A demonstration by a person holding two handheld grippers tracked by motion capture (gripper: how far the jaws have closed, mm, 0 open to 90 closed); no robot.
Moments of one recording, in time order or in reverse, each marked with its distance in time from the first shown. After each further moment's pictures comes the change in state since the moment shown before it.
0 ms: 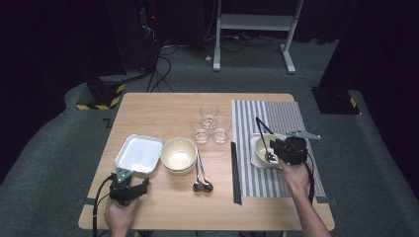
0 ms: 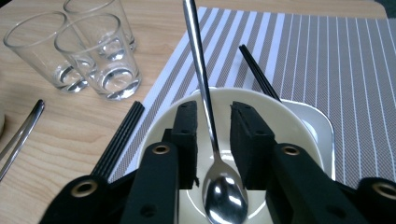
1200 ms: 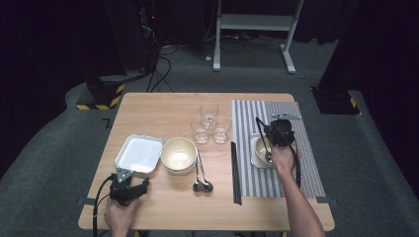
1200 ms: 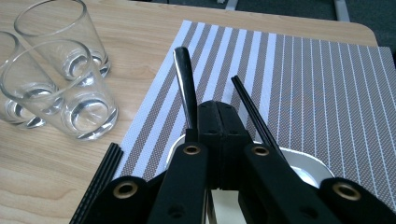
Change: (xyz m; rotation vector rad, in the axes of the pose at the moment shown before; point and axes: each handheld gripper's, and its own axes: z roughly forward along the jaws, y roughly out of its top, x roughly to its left) left arm -0.001 0.000 0.000 0.000 0.012 0.000; right arm 0.014 0.043 0.046 0.037 -0.104 -0.026
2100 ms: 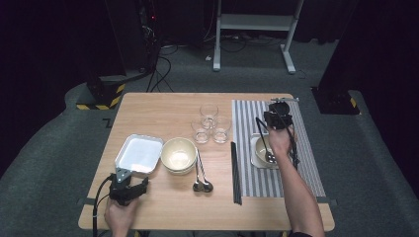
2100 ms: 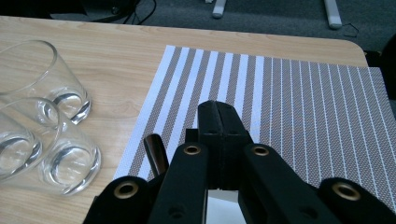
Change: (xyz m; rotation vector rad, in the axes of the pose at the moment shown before) left arm 0.001 0.000 0.000 0.004 0.007 -0.009; right arm -0.009 0.046 0.027 0.021 -0.038 0.051
